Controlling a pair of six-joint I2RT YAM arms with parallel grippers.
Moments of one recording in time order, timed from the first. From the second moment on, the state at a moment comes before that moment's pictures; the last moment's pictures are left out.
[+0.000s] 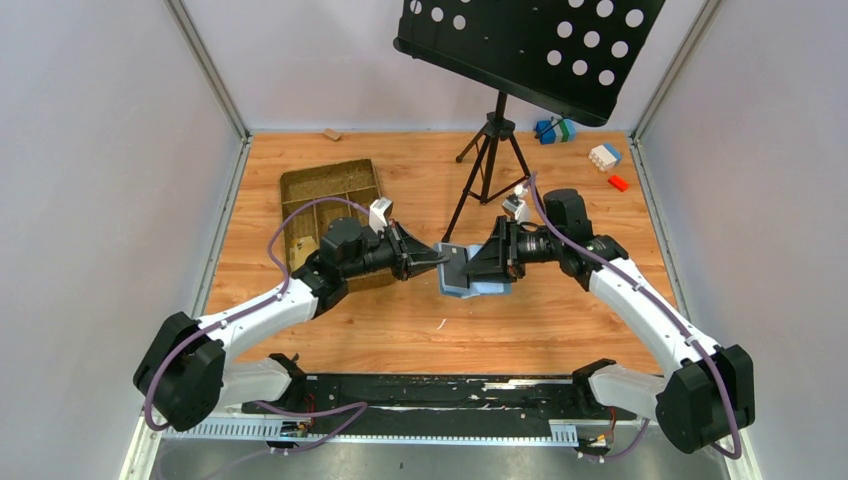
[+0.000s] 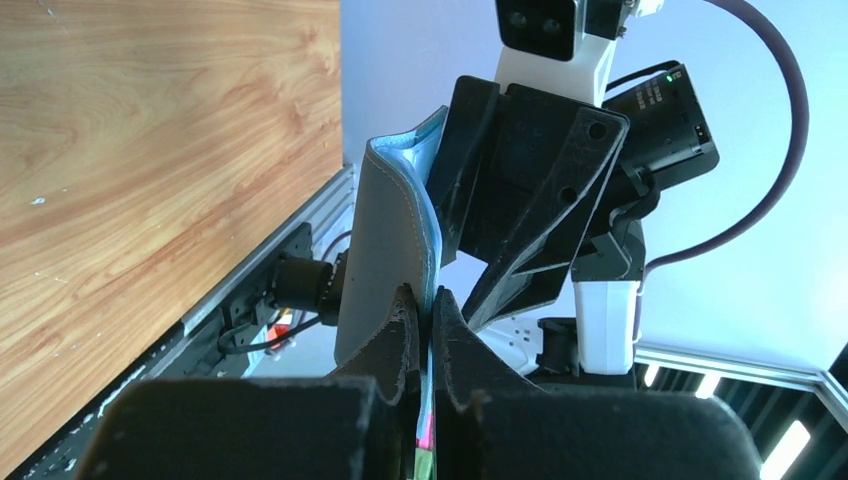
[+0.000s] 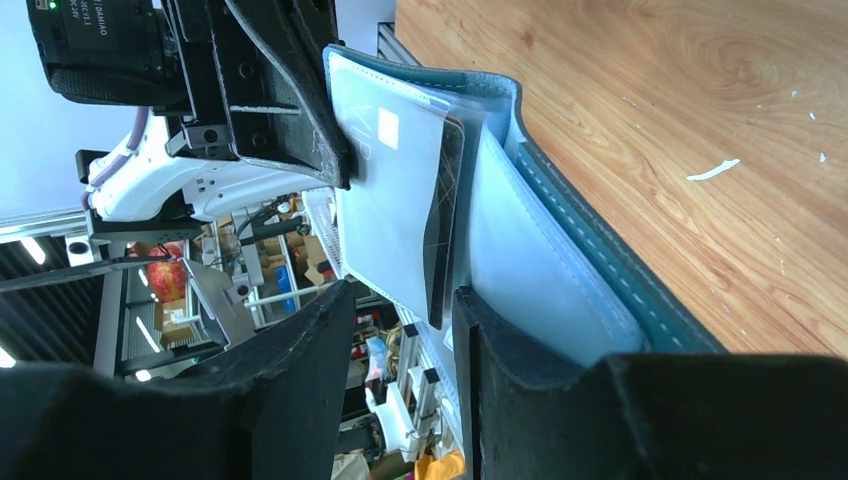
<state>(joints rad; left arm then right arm) -0.65 1.20 0.62 0.42 0.53 -1.48 0.39 1.16 0.88 -0.40 -0.95 0.82</state>
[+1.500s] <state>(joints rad) -0.64 1.21 0.56 0.68 0.53 -1.58 0.34 1.10 0.66 0.23 -1.01 1.35</state>
